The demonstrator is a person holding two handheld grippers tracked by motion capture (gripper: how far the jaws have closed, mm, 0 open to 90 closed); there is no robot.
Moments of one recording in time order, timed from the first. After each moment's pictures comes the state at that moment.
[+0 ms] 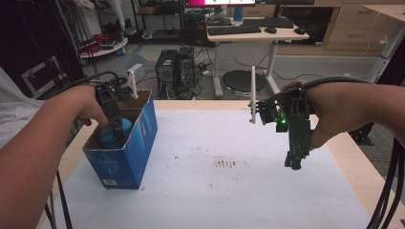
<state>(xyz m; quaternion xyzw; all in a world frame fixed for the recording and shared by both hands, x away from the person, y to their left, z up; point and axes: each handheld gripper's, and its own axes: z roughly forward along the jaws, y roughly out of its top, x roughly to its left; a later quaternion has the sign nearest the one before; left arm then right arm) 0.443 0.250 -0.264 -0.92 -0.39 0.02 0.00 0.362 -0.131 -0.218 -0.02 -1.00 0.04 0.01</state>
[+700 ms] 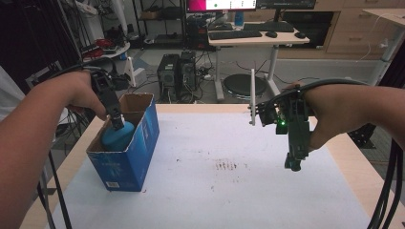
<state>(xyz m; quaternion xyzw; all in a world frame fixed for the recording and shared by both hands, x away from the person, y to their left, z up) 0.435 0.247 -0.219 -0.92 -0.39 -0.01 0.01 0.360 -0.131 -0.216 -0.02 -1.00 0.04 0.01</state>
